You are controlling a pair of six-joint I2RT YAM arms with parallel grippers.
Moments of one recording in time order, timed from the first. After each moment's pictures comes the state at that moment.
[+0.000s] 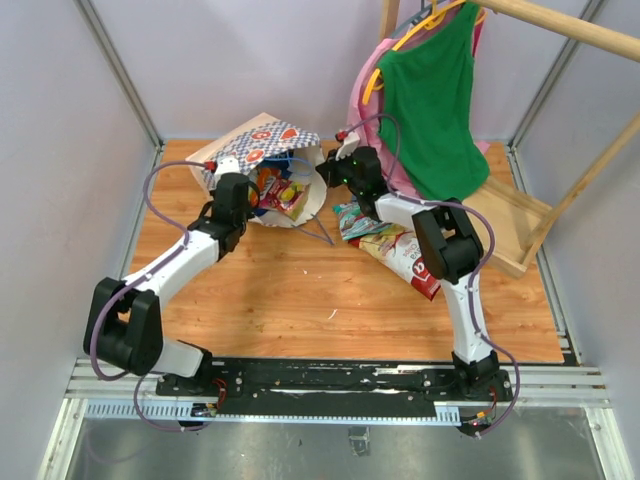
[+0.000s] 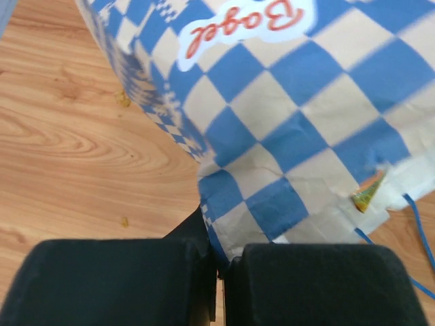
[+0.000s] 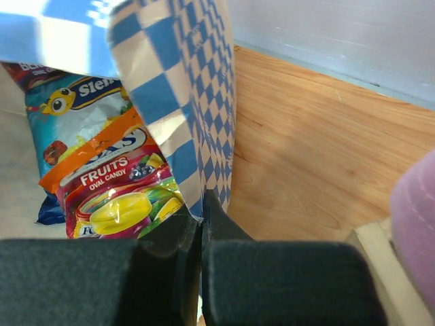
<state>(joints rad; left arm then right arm) -0.35 1.38 0.91 -0.06 -0.52 -0.31 0.48 2.26 1.56 0.55 -0.26 0.19</state>
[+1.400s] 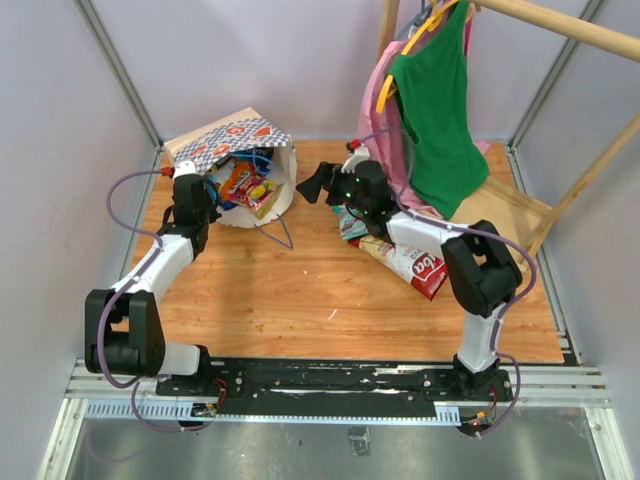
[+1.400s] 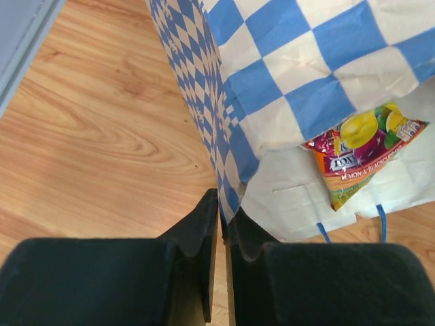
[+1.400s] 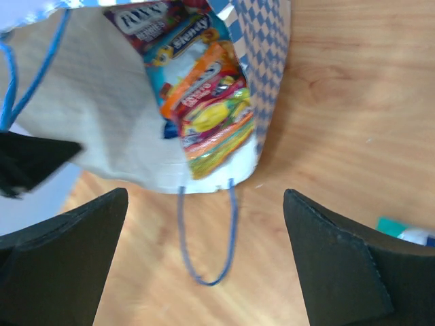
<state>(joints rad) -0.04 1.36 0.84 0.00 -0.31 -0.28 0.59 1.94 1.31 0.41 -0.20 0.50</state>
